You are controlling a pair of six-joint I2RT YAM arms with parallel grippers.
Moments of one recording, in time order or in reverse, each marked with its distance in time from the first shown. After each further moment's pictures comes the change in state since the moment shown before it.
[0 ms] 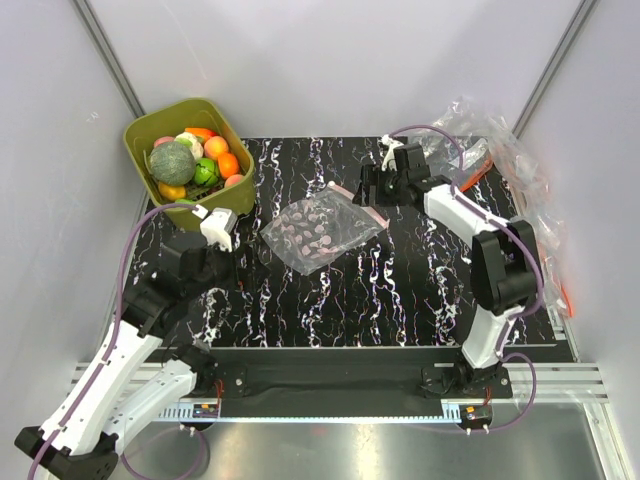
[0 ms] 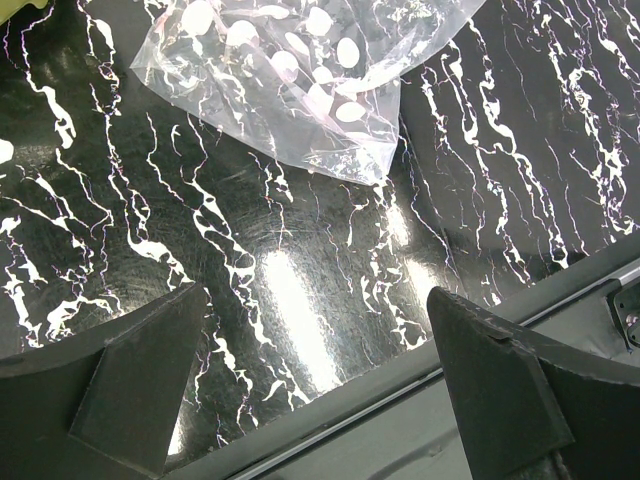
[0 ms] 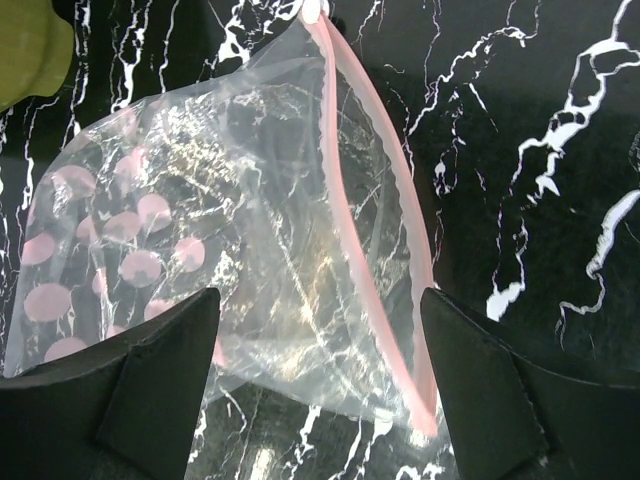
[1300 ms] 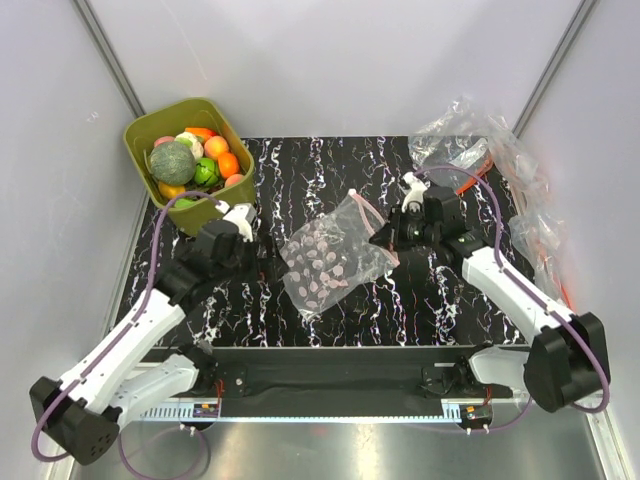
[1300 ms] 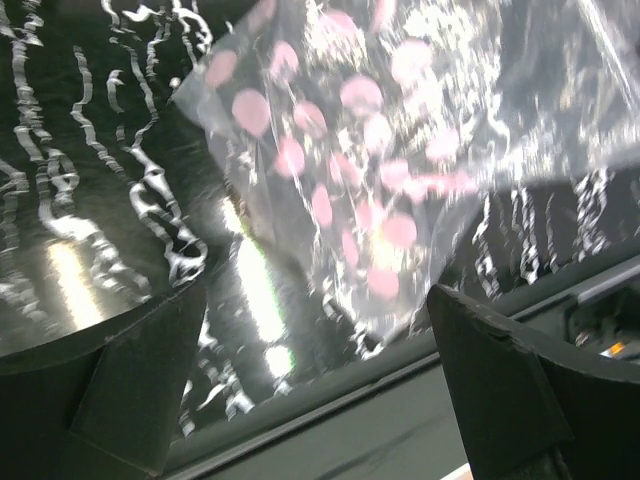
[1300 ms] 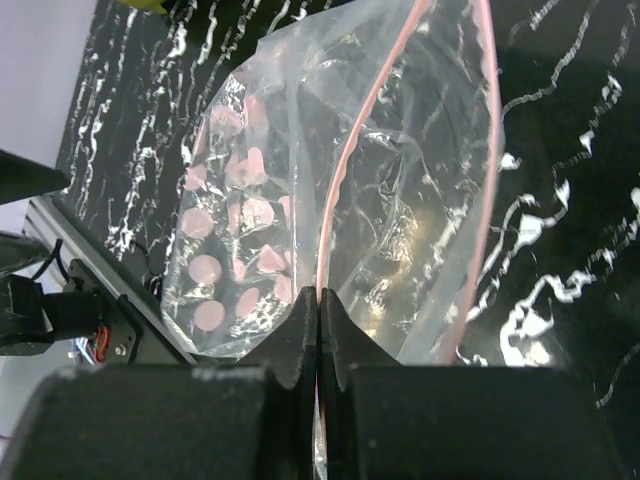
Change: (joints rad) left arm -0.061 0.199 -0.010 0.072 -0.024 -0.186; right arm 0.037 -0.565 -0.478 0.044 -0.211 0.117
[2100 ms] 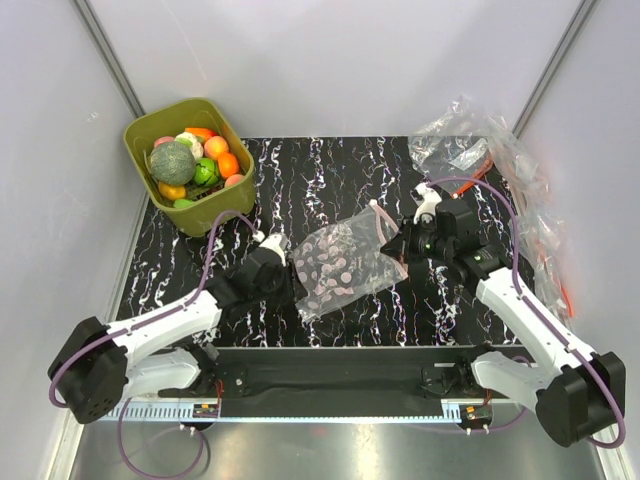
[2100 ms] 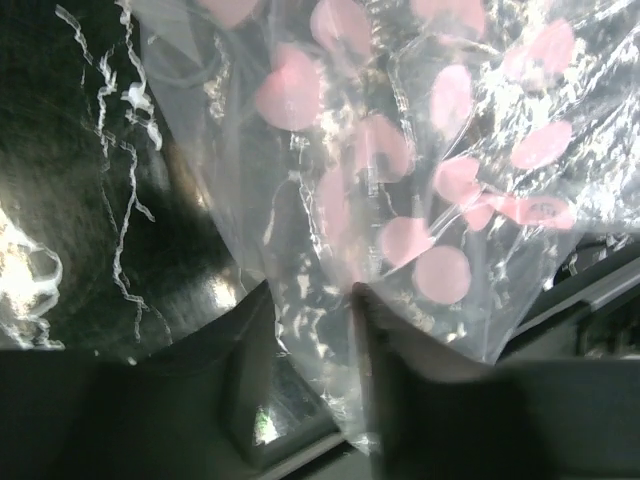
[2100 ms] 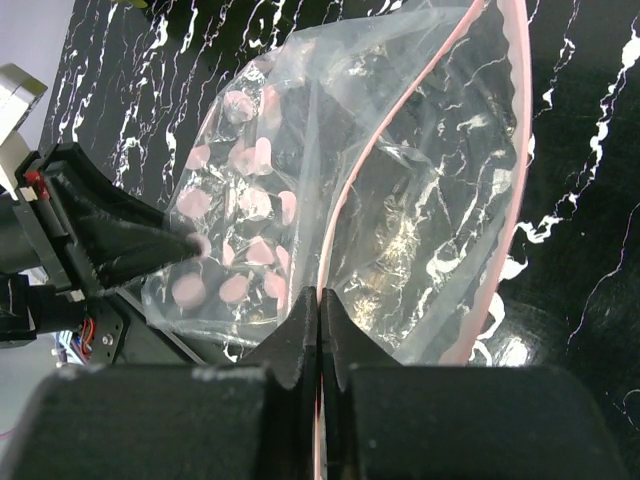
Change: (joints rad) left arm -0.219 0.227 -0.303 0.469 -0.071 -0.270; right arm 0.001 -0.196 -0.070 -0.124 0.078 -0.011
